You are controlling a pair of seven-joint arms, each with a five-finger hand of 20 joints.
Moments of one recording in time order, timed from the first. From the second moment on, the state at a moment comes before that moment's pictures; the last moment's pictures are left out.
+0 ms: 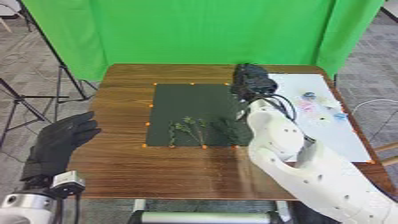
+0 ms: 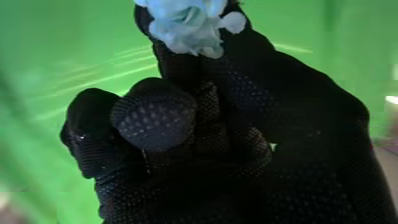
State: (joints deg) left arm 148.3 -39.1 -106.4 -128.7 33.4 21.0 27.0; right arm -63.0 -55.5 40.2 -108.9 -133.2 3.0 43.8
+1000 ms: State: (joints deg) left arm 135.1 -38.9 -99.9 -125.4 34.4 19.3 22.7; right arm -64.2 -82.9 34.4 -93.9 -126.7 1.8 39.6
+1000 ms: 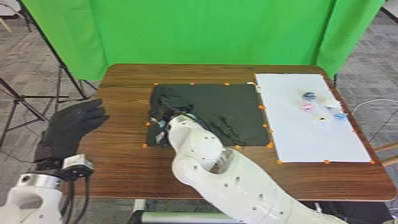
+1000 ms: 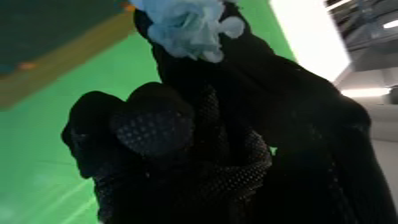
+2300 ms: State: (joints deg) left arm 128.9 -38.4 -97.2 -123.8 35.1 17.6 21.2; right arm -64.6 -87.1 39.1 -89.7 -116.3 2.4 50.3
